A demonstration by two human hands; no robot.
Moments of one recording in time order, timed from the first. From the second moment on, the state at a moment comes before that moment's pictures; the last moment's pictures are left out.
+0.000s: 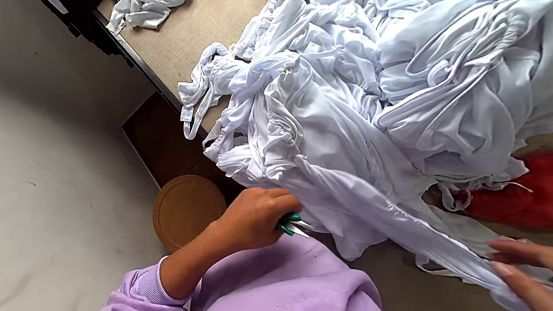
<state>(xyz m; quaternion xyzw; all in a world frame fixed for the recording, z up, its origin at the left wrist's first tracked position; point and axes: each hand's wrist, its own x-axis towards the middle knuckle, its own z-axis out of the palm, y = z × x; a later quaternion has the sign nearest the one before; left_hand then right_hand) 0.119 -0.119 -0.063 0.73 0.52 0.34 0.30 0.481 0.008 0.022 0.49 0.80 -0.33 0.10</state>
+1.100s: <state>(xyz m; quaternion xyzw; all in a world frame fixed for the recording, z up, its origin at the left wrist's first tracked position) 0.151 -0.096 -0.063 0.13 0.21 0.60 0.76 0.355 -0.054 -0.053 0.32 0.79 -0.34 -0.40</state>
